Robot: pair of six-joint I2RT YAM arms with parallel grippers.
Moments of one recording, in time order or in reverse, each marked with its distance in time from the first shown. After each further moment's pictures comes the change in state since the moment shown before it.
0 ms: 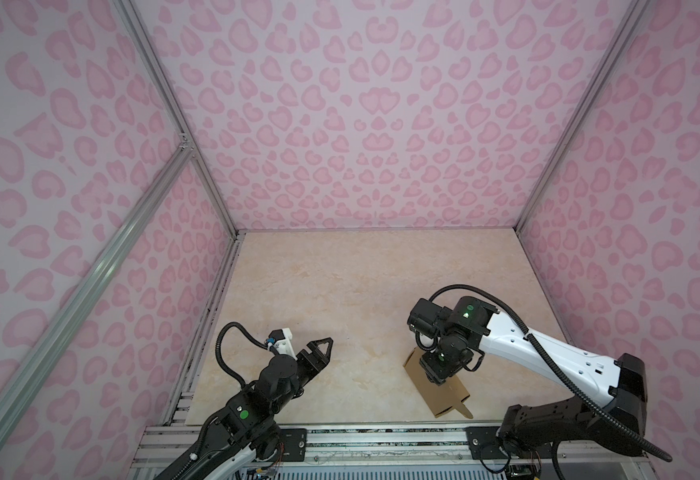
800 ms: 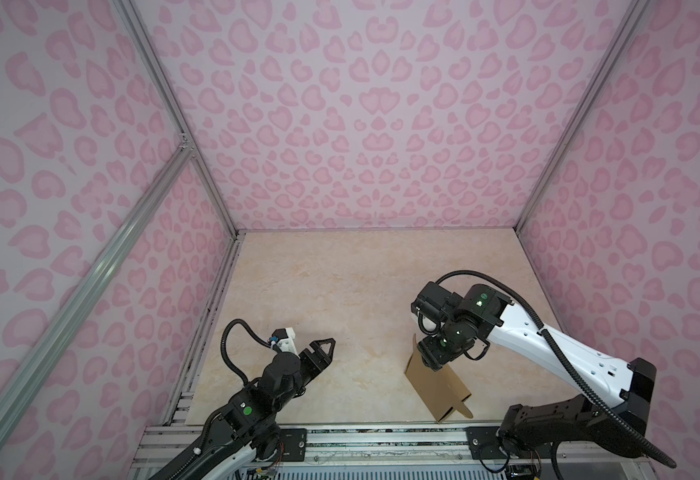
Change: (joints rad) left arm 0.000 0.059 0.011 0.018 0.019 0.002; right arm -0.064 -0.024 0.123 -0.002 0.023 0.001
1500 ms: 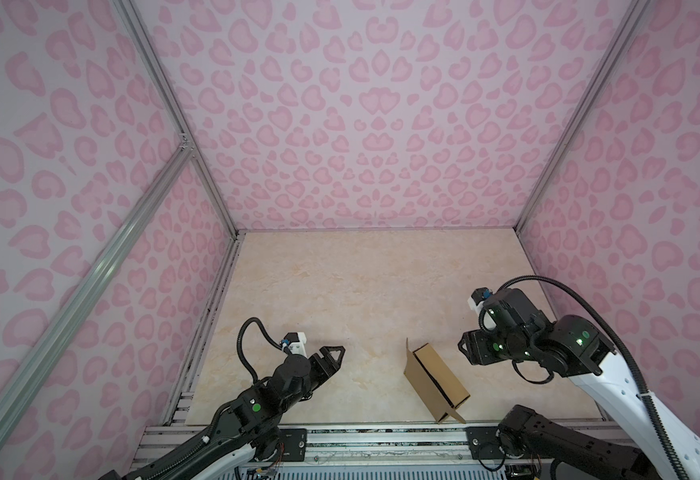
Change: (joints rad) left arm -0.130 0.116 -0.035 0.095 0.010 -0.074; right arm -0.230 -0.494 -0.245 0.078 0.060 0.090
